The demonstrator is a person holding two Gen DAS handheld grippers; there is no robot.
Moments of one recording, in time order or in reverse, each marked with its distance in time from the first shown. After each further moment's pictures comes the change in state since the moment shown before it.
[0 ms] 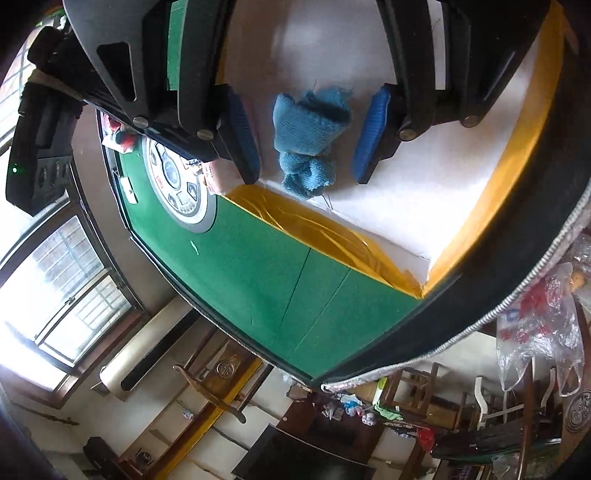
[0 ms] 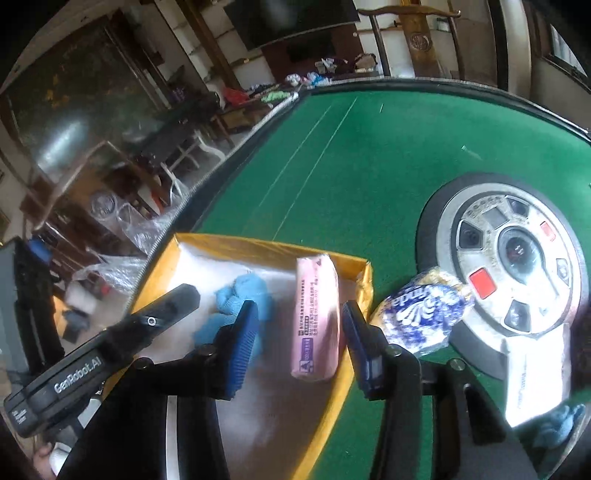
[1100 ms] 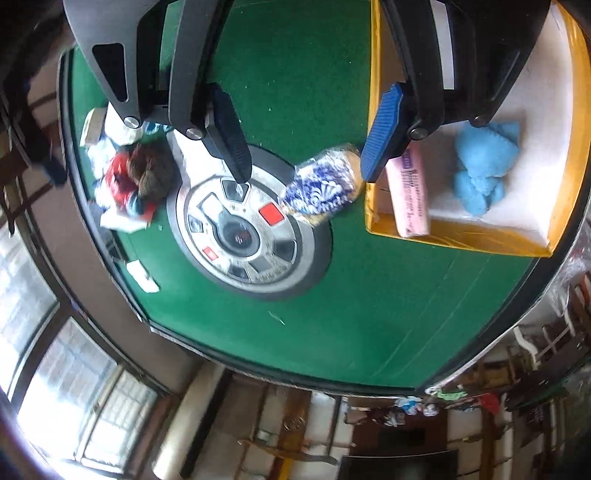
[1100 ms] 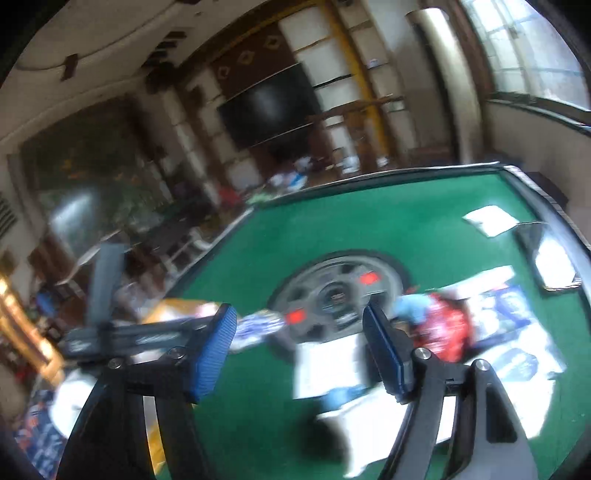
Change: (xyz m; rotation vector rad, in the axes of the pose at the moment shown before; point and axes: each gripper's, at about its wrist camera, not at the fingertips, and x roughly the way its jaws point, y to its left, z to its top) left arm 0.053 -0.175 -0.041 0.364 0.145 0.109; right arm -0.179 -0.148 -0.050 0.074 -0.408 -0.043
